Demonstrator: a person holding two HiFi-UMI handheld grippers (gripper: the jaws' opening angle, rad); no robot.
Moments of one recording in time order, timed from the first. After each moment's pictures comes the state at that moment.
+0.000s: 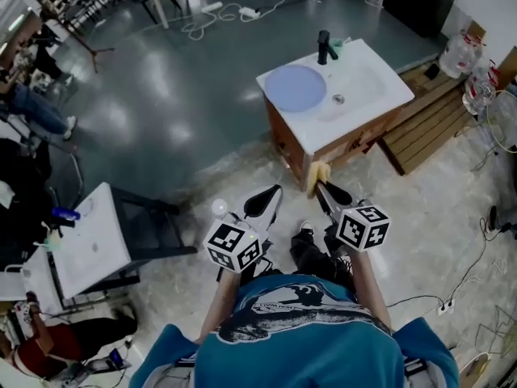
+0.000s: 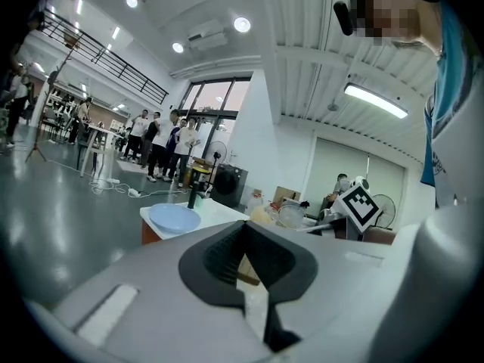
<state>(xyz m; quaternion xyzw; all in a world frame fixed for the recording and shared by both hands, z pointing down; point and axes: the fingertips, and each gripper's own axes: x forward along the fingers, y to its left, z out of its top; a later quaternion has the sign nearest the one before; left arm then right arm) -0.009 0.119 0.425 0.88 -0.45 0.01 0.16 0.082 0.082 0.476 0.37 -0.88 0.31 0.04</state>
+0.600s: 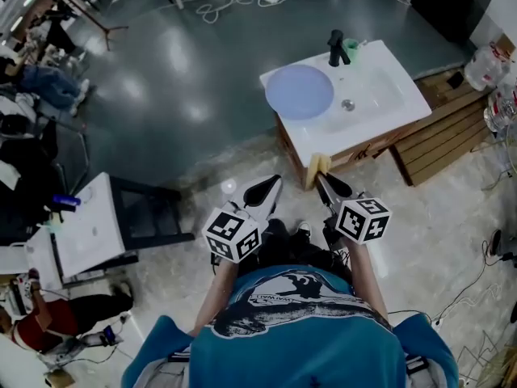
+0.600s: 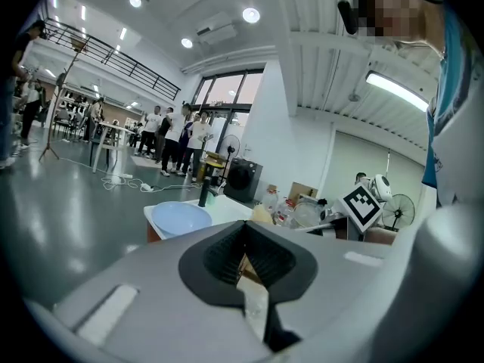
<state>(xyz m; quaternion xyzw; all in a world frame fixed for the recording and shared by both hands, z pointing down) 0.014 0.029 0.433 0.85 -0.50 0.03 0.19 0.099 -0.014 0.488 0.32 -0.88 0.34 0.05</state>
